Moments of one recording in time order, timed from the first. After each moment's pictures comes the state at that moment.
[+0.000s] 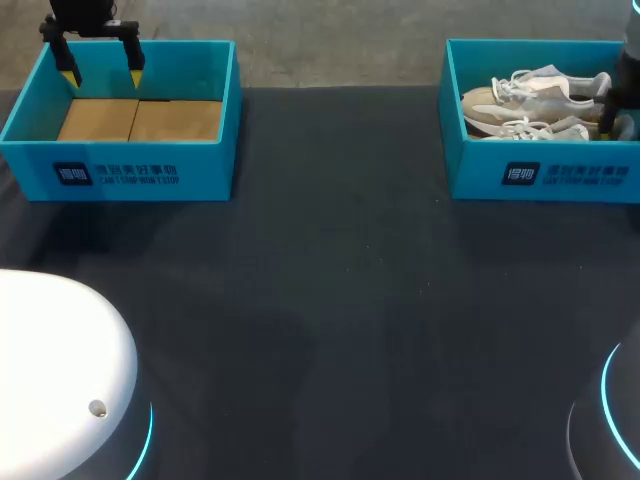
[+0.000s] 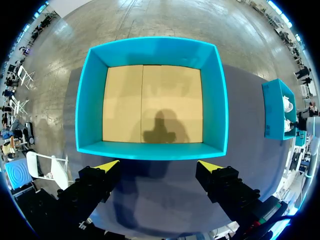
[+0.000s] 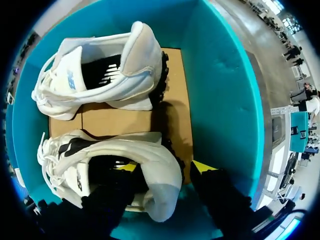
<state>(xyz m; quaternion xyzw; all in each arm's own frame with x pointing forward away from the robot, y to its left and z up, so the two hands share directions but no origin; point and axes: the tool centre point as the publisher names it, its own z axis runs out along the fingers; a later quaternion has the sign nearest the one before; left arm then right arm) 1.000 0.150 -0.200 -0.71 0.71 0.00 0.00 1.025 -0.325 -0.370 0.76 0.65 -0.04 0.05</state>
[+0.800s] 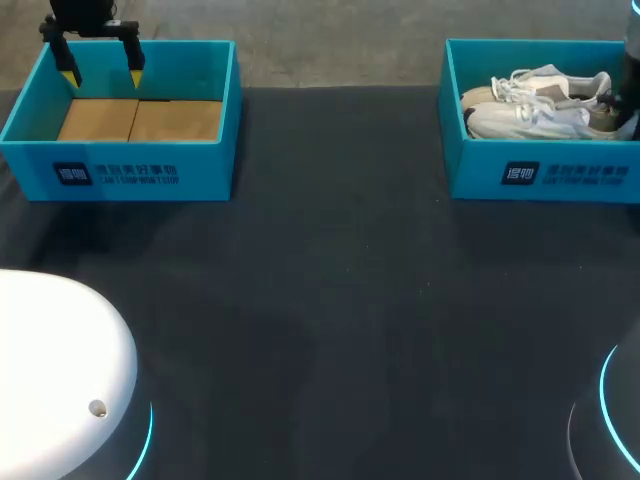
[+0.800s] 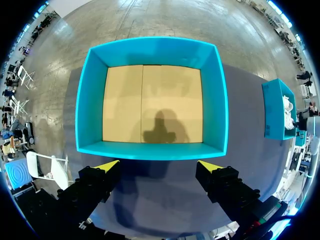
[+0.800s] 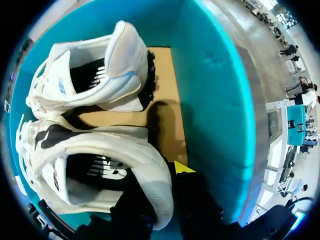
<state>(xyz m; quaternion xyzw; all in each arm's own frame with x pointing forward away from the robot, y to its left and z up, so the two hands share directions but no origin) 1.000 0.150 -0.200 -0.71 0.71 0.00 0.00 1.025 -0.335 -0.358 0.78 0.63 -0.05 0.06</state>
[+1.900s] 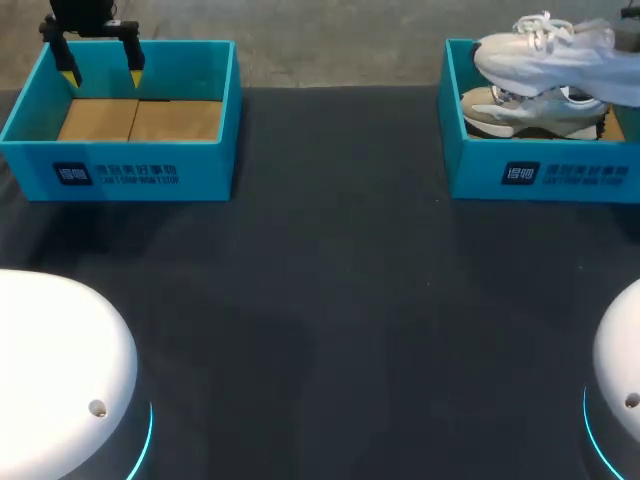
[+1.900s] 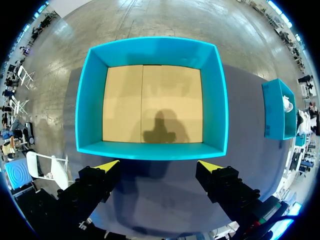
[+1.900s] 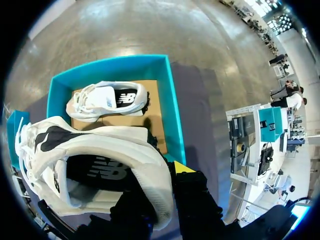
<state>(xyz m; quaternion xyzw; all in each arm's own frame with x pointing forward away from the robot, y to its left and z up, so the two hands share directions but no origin) 1.000 0.150 -0.200 -0.71 0.71 0.00 0.00 1.006 -0.313 -0.178 0.77 0.62 -0.08 0.11</state>
